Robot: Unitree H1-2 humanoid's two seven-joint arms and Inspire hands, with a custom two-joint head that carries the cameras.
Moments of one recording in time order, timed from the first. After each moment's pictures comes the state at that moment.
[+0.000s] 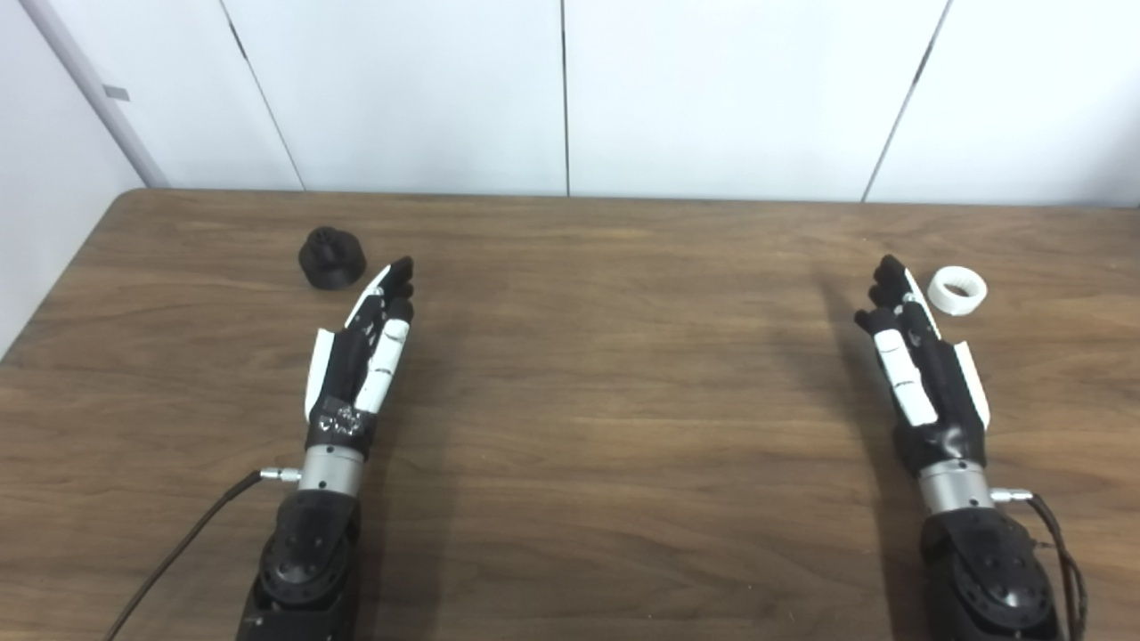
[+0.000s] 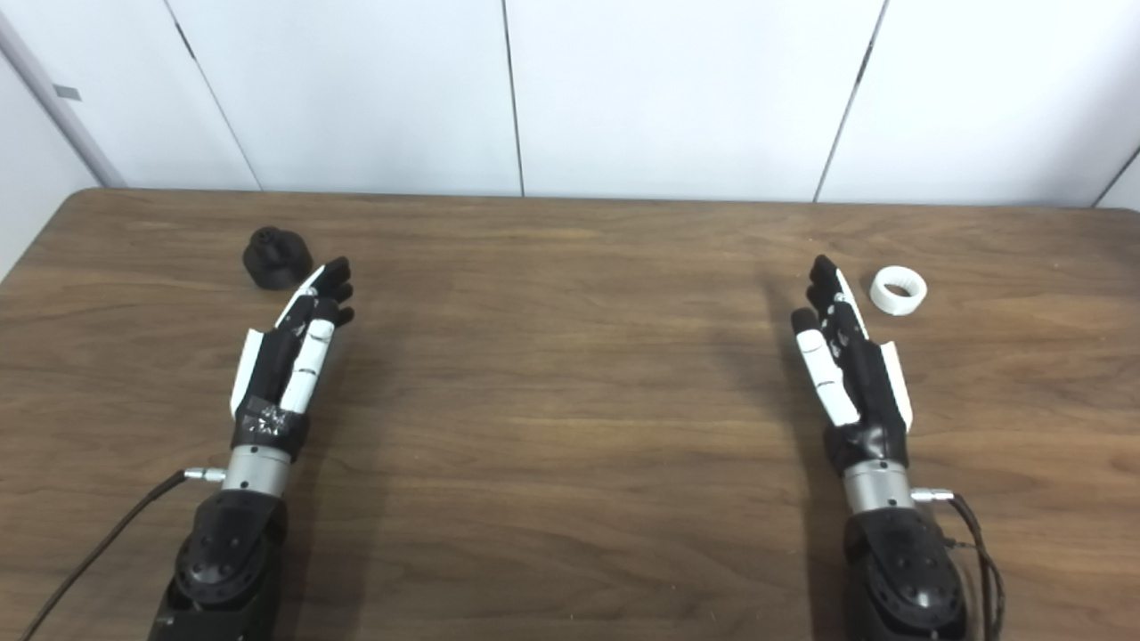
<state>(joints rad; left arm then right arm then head) -0.05 0.12 0.09 0.04 0.04 -0.18 0.00 -0.08 -0.12 -0.08 0.03 0.06 -0.11 0.04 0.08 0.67</state>
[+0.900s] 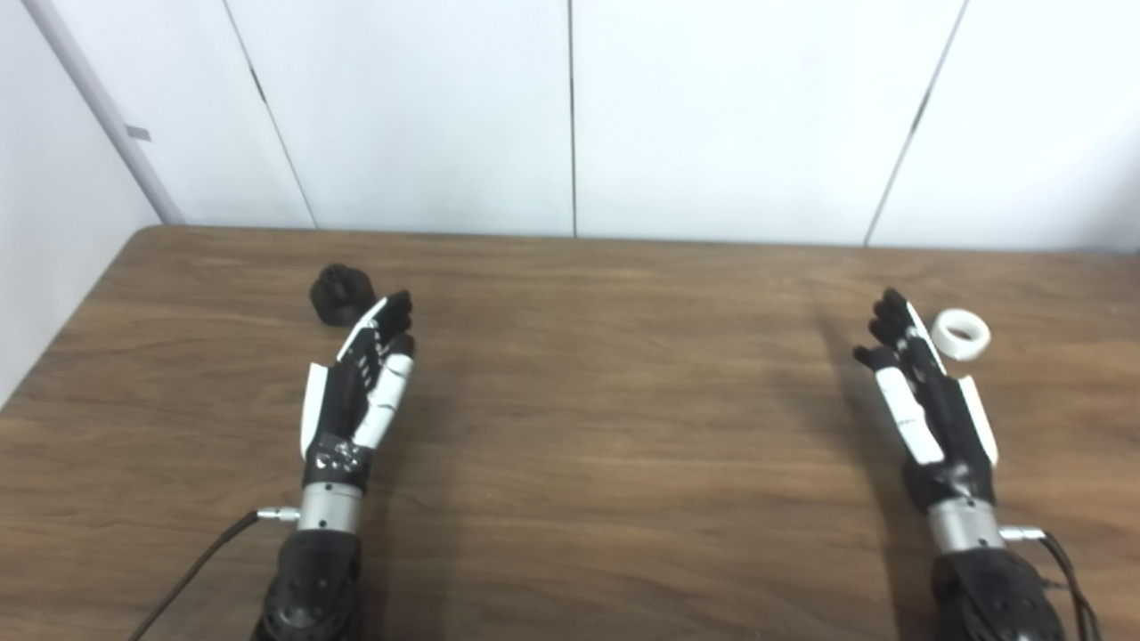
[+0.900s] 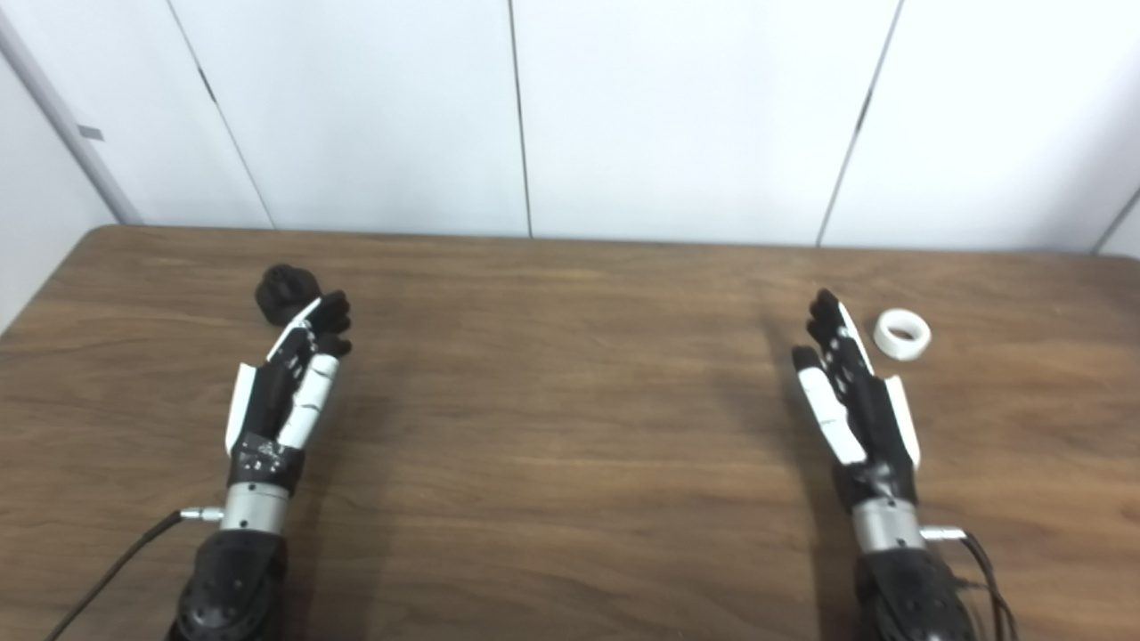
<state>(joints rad) -0.06 0.10 0.12 0.06 0.13 -0.26 0.11 -0.10 -0.14 -0.08 0.08 0.06 -0.17 0.05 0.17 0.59</state>
